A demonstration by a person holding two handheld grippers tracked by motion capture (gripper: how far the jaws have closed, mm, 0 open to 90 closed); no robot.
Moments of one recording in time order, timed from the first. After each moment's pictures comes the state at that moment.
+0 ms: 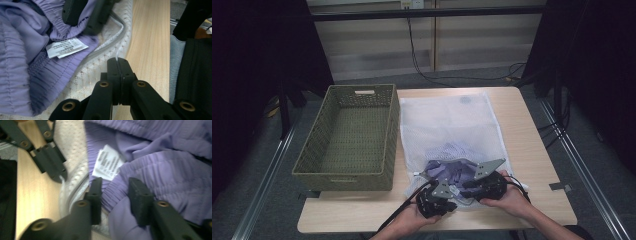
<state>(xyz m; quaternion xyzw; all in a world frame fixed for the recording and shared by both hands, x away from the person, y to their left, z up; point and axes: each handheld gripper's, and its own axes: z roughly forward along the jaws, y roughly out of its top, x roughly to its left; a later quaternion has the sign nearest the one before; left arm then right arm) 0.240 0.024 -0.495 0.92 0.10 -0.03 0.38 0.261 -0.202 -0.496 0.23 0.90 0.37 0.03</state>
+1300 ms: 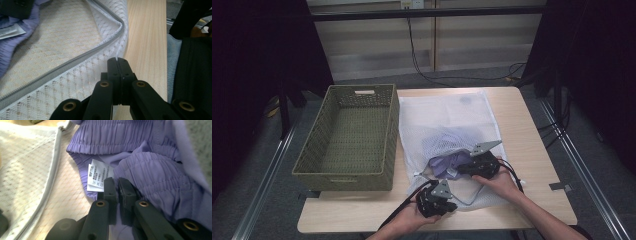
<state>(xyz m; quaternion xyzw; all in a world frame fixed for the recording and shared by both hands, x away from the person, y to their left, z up) 0.243 0.025 -0.494 0.93 0.09 -0.03 0.36 0.316 -0.200 -0.499 0.31 0.86 0.40 0.06</state>
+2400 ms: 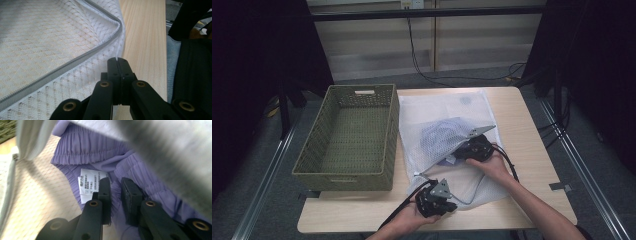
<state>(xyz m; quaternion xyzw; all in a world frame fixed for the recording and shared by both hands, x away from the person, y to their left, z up) 0.244 0.026 -0.497 0.92 0.09 -0.04 0.38 0.370 -0.197 -0.501 0.36 0.85 0.39 0.07</state>
